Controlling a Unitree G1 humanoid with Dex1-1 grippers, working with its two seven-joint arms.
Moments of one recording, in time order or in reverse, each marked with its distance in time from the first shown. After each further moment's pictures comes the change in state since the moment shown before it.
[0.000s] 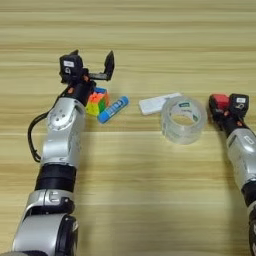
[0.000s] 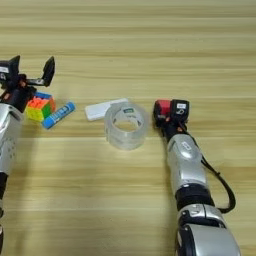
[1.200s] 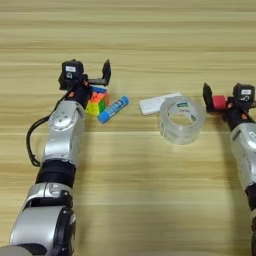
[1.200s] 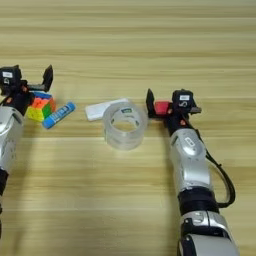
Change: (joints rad) left arm -0.045 0.026 -0.005 0.182 0.047 -0.055 0.065; right arm 0.084 -0.005 0.038 -0.294 -0.010 0.043 0.002
